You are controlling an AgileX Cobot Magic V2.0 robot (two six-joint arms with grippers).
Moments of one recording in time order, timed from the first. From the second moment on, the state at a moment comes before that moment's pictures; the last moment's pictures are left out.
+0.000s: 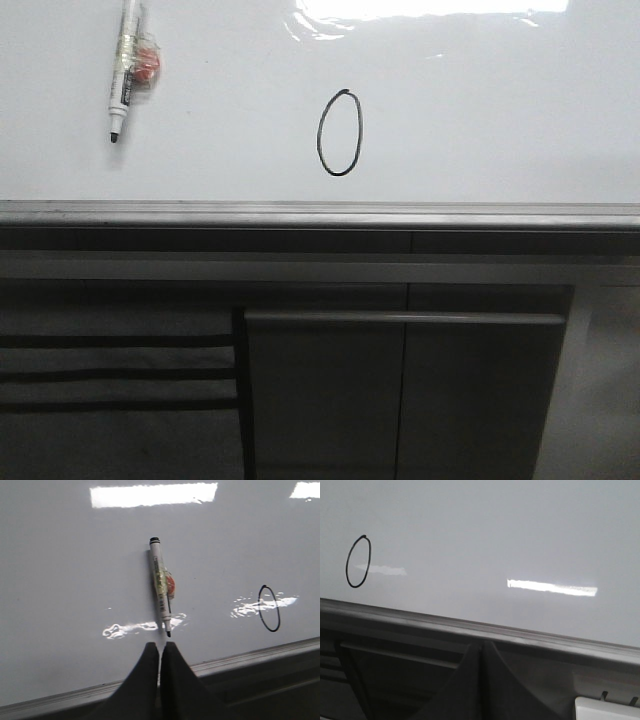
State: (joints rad) left arm -0.34 0.42 -0.18 0.00 -0.17 0.03; right arm 0.21 0.41 -0.17 0.07 0.00 -0.10
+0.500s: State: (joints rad) left arm -0.12 0.01 0.00 -0.05 -0.13 0.04; right arm 0.21 0.41 -0.15 0.07 0.00 -0.10
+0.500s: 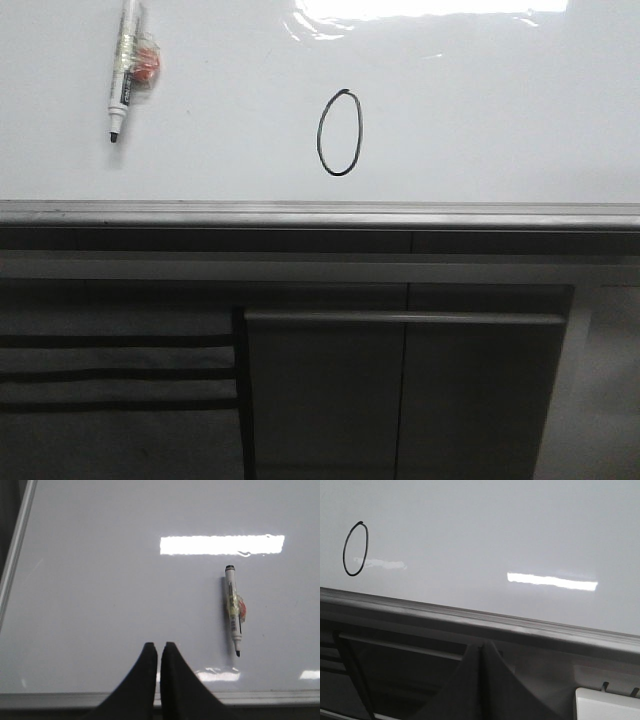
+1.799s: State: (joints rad) left arm -0.12 0.00 0.00 -0.05 -0.13 0.04; right arm 0.02 -0.01 0.01 0.10 -0.02 -0.10
